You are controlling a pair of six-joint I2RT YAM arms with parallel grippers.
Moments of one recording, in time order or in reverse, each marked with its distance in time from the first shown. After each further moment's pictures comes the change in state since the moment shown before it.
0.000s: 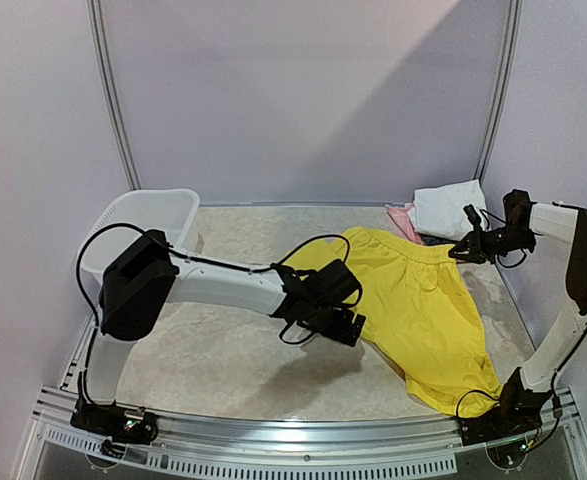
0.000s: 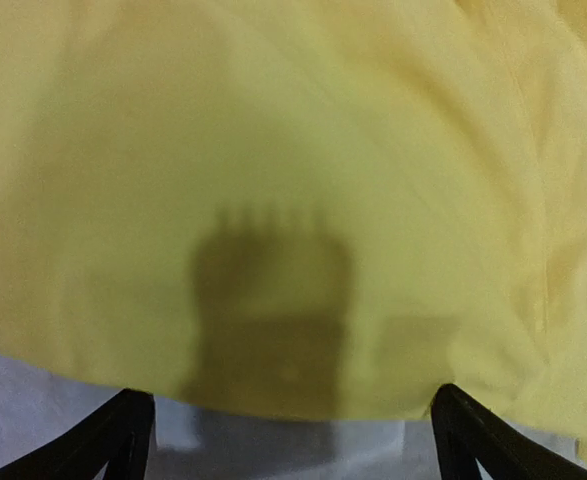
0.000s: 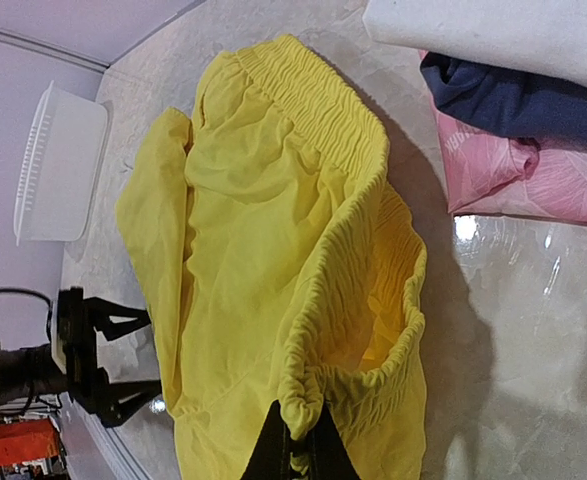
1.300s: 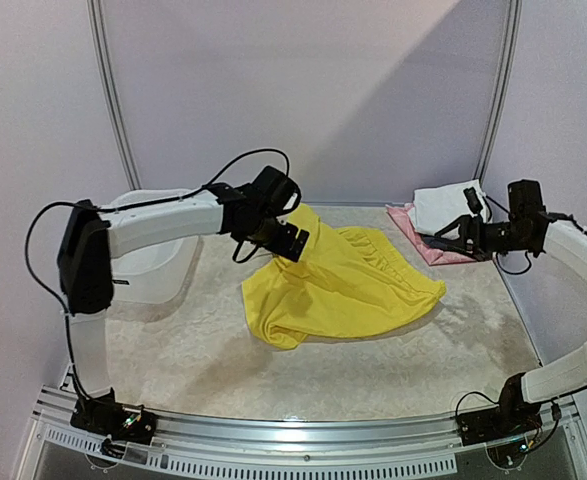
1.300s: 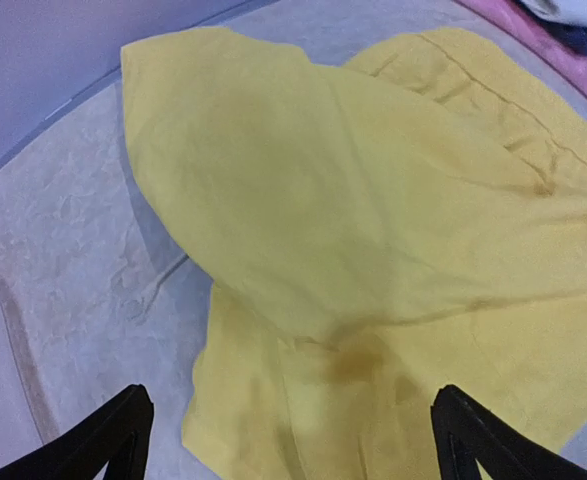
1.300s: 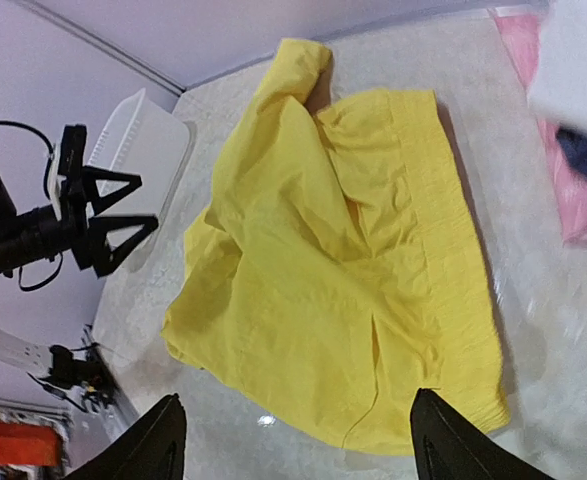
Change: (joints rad) left arm 0.323 -0.172 0.174 -0.232 -0.140 0.351; right arm 0.148 -0.408 -0.228 0.194 -0.006 0.284
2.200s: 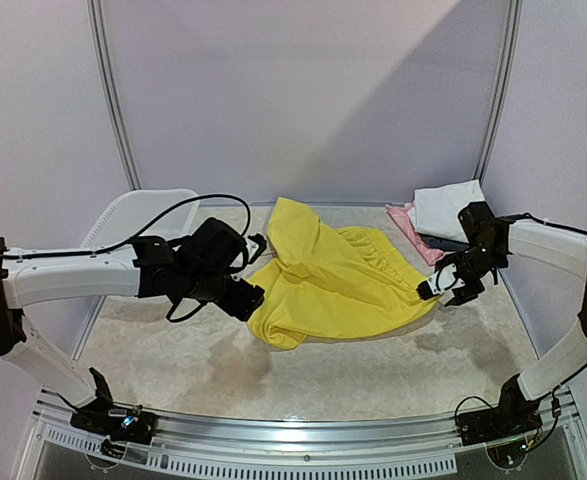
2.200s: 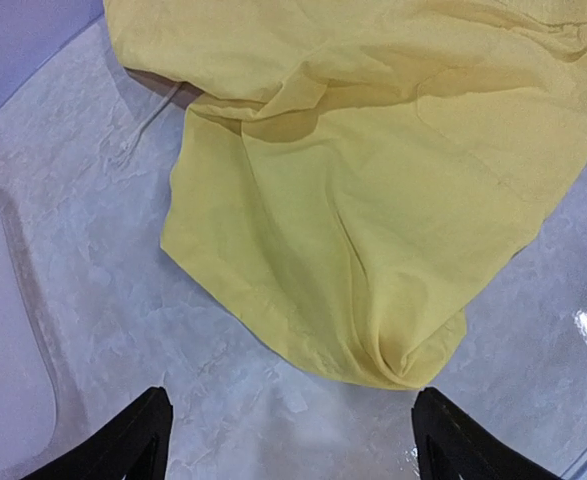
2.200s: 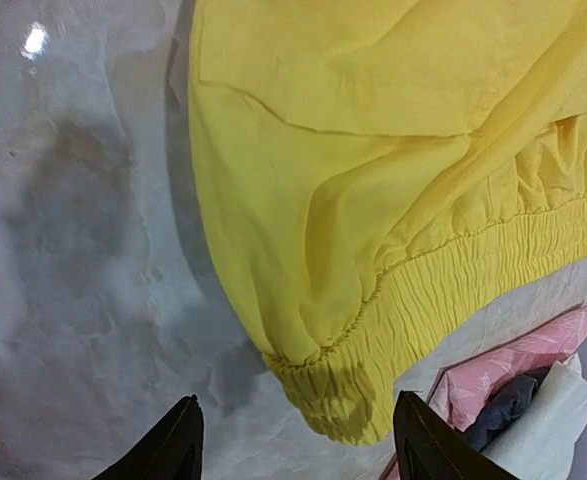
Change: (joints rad) left arm -0.156 -0.592 -0.725 0.110 -0.002 0.022; right arm 0.233 0.185 0.028 -0.264 0.621 -1.894
